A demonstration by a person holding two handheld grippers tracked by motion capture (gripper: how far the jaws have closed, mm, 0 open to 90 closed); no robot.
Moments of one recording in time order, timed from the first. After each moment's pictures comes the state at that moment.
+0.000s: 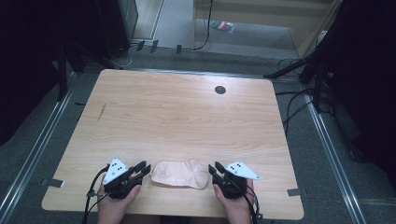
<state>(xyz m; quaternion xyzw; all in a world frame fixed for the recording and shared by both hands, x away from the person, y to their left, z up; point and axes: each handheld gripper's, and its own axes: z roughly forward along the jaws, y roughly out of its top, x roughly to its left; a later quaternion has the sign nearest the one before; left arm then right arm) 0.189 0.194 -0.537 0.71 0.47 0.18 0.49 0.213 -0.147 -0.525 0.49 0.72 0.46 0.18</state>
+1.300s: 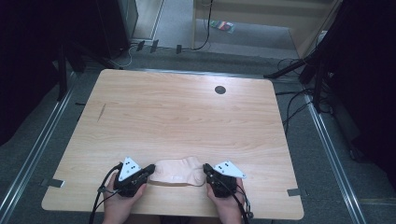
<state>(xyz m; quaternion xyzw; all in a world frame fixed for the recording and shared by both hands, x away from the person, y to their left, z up) 0.201 0.175 -0.549 0.76 0.46 0.19 0.43 0.218 -0.122 -0.540 0.47 0.74 0.44 0.19</state>
